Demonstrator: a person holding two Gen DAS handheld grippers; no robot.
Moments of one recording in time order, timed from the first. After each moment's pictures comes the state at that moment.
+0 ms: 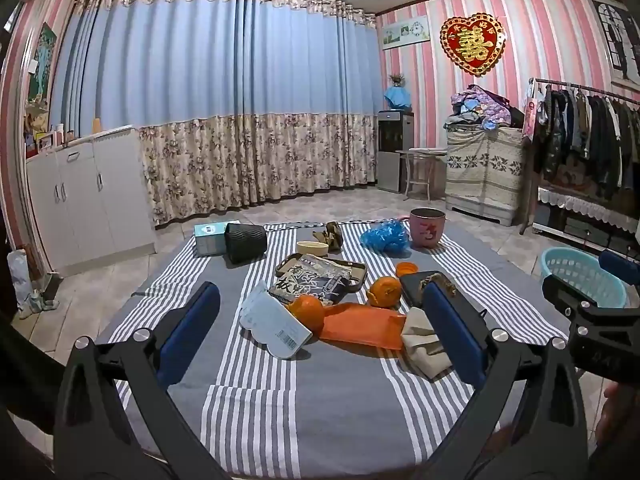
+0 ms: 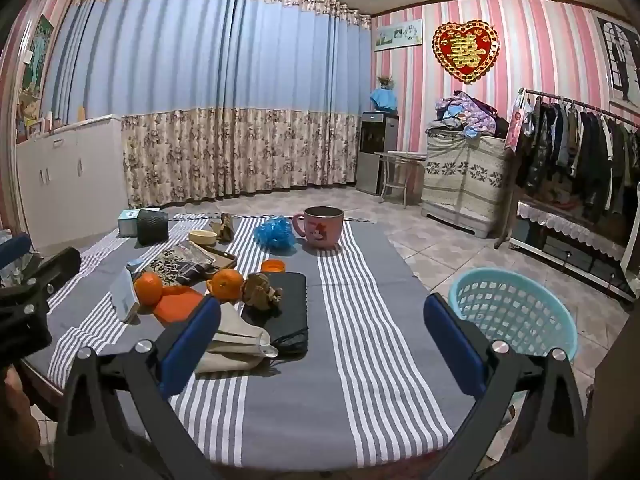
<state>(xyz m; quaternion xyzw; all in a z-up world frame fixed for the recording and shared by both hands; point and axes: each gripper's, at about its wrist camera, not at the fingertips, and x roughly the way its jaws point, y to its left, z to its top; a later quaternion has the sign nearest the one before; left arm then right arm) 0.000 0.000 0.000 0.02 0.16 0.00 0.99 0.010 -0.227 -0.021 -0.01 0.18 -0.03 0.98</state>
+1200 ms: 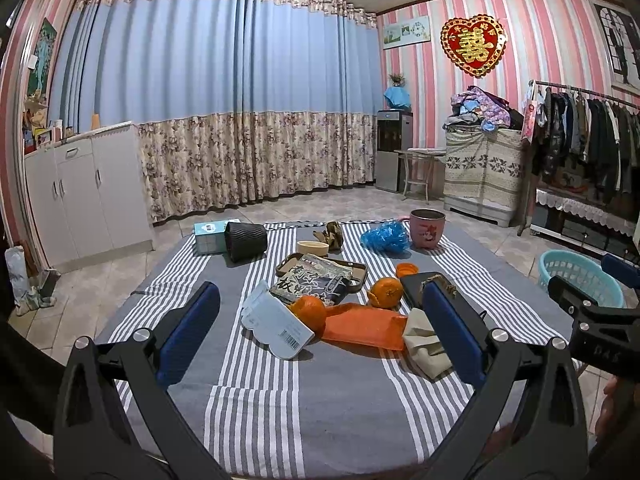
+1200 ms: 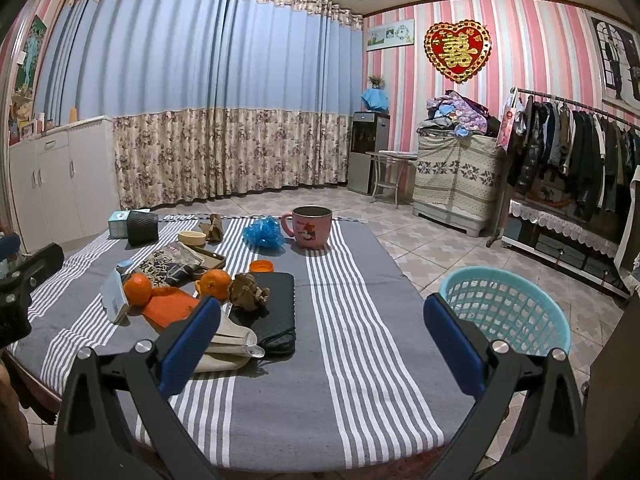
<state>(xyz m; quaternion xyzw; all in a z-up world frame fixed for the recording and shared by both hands) -0.002 0.006 0.001 0.02 0.16 -0.01 0.99 0.007 -0.231 -0.024 -0.02 0.18 -0.04 0.98</state>
